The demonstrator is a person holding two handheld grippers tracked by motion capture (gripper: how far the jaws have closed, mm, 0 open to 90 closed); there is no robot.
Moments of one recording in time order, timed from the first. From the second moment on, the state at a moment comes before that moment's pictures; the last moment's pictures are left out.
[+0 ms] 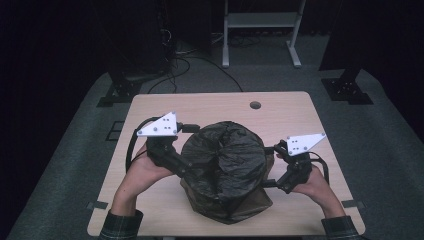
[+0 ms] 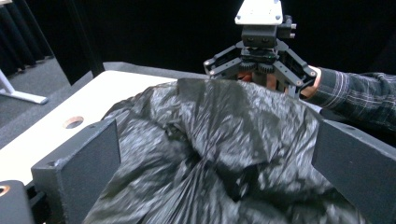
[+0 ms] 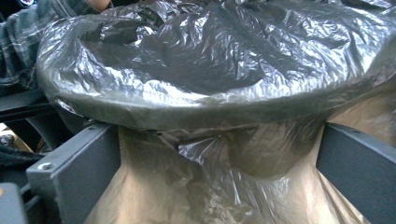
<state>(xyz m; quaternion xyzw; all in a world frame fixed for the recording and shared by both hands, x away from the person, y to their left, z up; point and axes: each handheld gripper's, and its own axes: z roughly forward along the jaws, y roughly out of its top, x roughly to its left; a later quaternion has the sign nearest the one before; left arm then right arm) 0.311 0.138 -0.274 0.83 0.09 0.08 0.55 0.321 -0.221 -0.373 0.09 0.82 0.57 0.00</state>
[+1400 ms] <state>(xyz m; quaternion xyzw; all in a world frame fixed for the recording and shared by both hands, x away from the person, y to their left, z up) 0.344 0.010 -0.321 0.93 0.10 0.05 0.35 0.323 -0.217 -0.372 0.10 0.82 0.57 0.01</state>
